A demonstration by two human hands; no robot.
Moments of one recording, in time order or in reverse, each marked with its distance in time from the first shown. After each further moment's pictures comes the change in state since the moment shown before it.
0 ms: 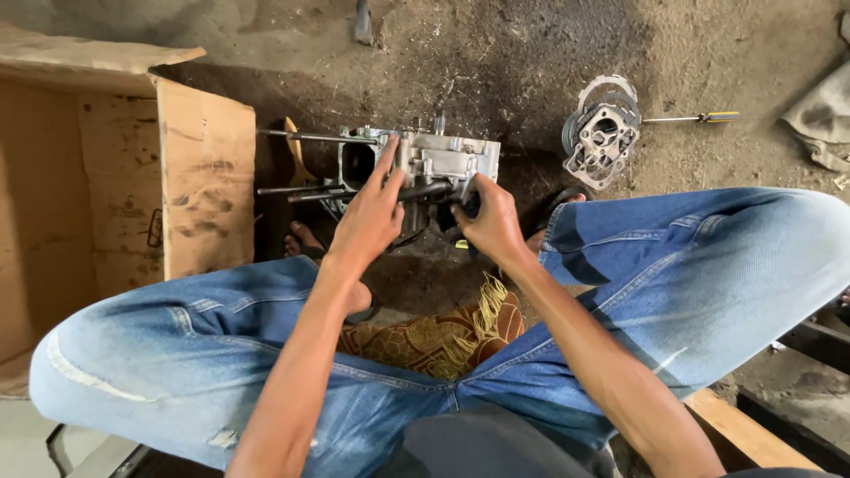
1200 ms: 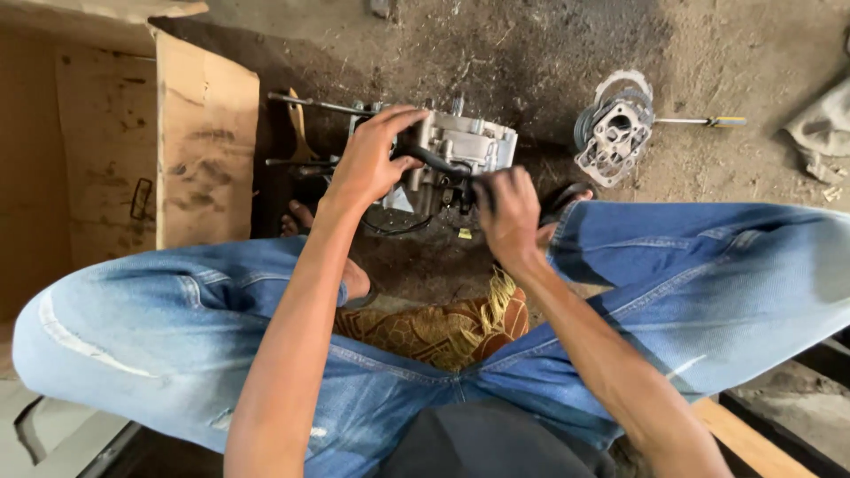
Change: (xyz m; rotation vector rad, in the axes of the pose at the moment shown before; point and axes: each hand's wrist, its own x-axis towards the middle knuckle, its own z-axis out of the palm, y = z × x) left_hand 0.038 -0.030 -0.019 -0.381 -0.117 -0.178; right_hand -0.021 0.019 0.014 -0.358 0.170 -0.208
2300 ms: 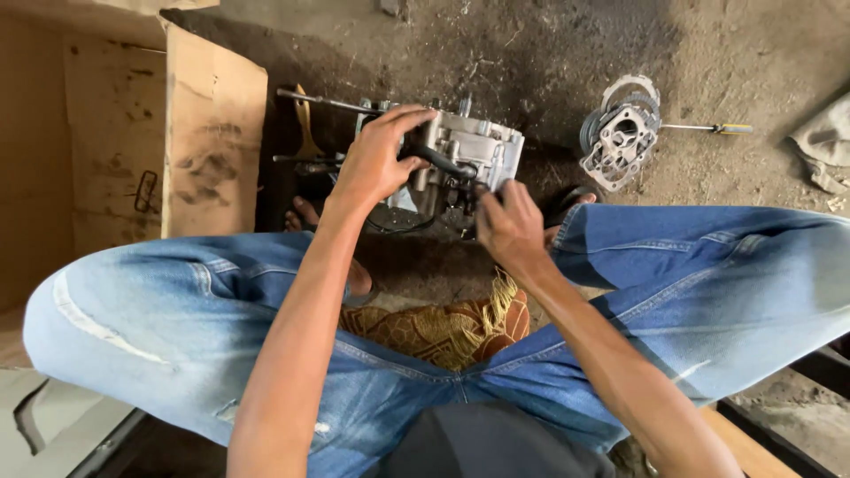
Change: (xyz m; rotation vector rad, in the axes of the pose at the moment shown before) left_hand -0.001 0.013 -0.005 0.021 0.012 -0.068; right_hand 0.003 -0.021 -0.025 -0.093 -0.103 -0.211
